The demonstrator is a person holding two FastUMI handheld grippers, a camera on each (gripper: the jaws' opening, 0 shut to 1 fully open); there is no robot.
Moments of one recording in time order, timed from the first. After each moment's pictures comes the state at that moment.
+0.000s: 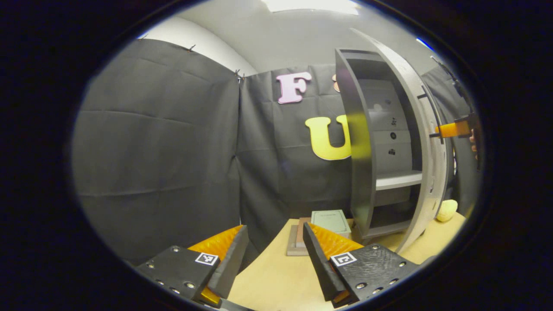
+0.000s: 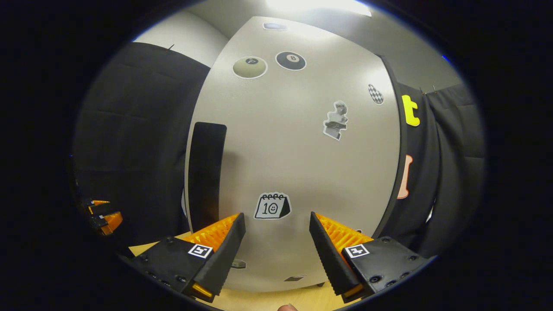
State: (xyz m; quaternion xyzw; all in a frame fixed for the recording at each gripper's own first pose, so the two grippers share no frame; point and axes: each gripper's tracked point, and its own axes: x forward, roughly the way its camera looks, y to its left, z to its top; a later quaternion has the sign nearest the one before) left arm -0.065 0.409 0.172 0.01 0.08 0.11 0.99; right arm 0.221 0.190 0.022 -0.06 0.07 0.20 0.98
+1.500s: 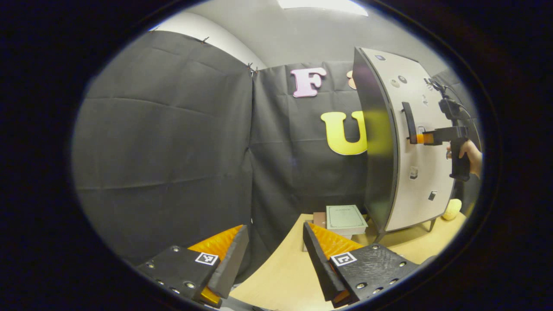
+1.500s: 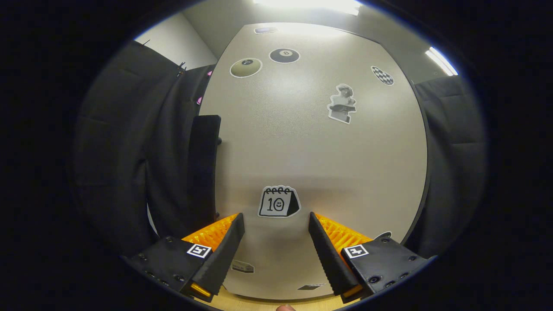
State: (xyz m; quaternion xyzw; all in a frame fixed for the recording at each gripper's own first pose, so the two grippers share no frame) left arm -0.067 0.471 0.155 -0.01 0.09 0.12 0.99; right arm 0.254 0.221 0.004 -0.02 0.07 0.11 0.99
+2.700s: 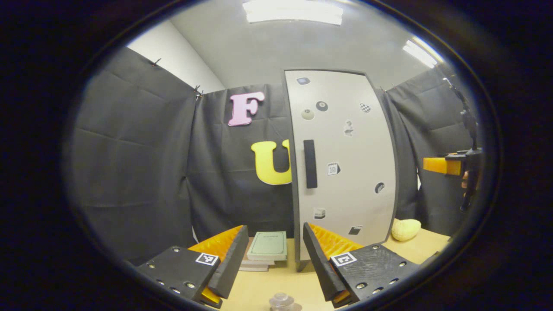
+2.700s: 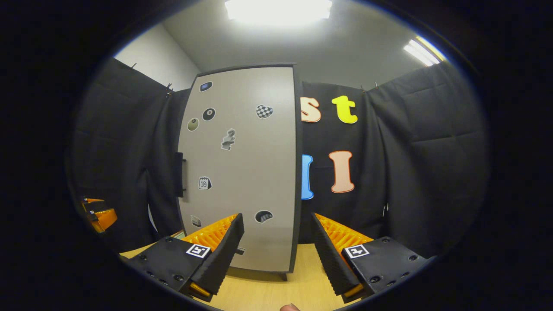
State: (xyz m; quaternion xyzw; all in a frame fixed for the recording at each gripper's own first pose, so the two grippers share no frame) left arm -0.048 0.187 0.278 0.00 0.02 -0.03 1.00; right arm 0.091 -0.042 0.041 0.00 0.04 0.07 1.00
